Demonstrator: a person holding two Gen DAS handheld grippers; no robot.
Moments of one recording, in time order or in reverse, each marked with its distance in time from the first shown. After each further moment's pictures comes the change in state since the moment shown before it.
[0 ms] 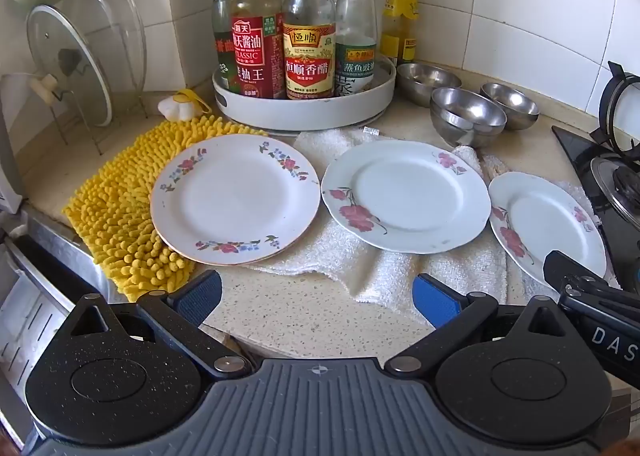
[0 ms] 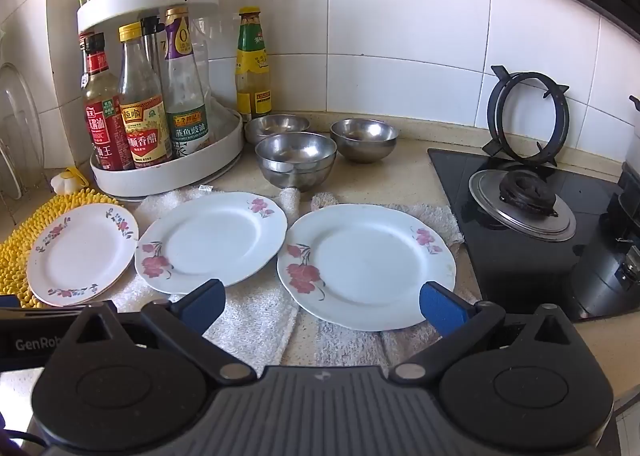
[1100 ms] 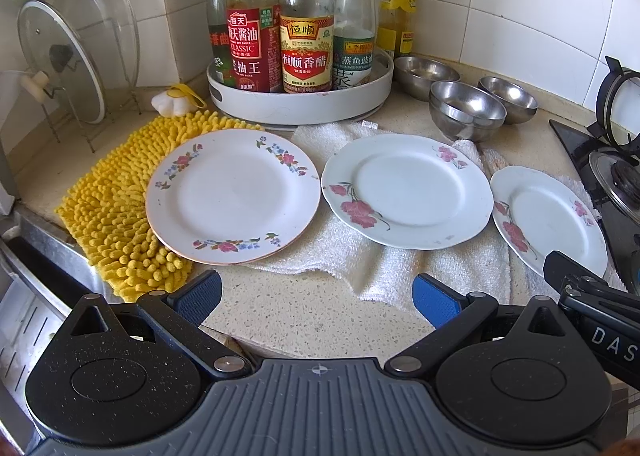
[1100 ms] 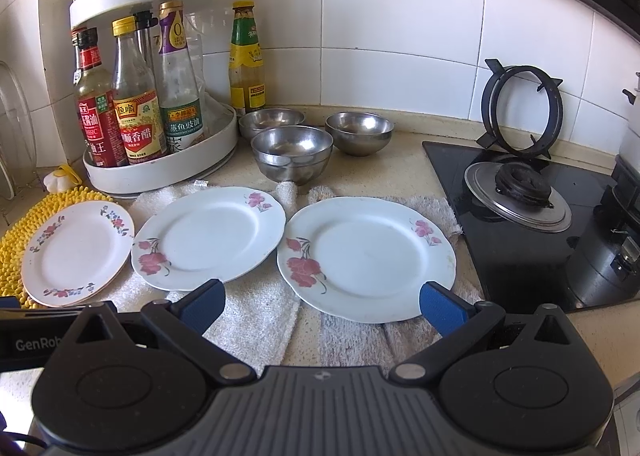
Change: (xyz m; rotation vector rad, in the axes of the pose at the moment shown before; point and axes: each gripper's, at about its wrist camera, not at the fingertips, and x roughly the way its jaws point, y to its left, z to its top) left arm 0.007 -0.001 0.000 0.012 0.025 -0.002; right arm 0.000 0.005 -0.002 0.013 0.038 -0.028
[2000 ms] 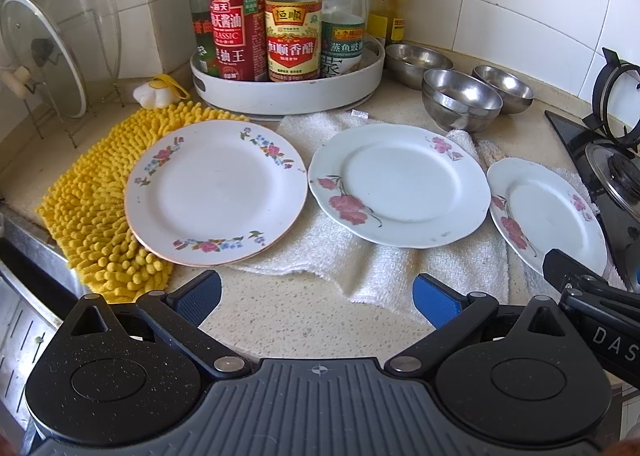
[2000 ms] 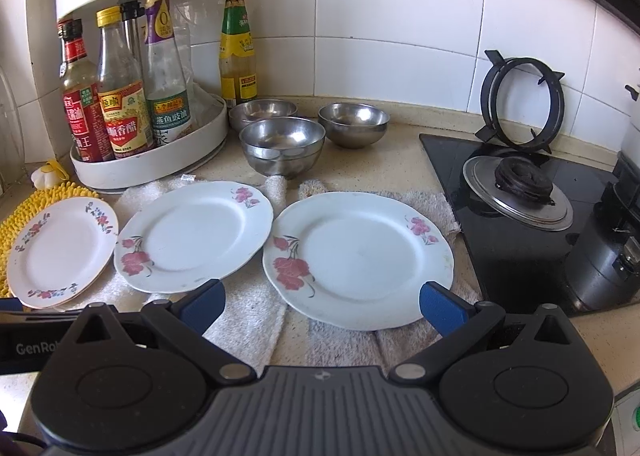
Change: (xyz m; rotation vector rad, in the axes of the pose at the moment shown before) left arm 0.017 -0.003 0.004 0.040 0.049 -0.007; right arm 0.021 -0.010 0.006 -0.001 0.039 -0.005
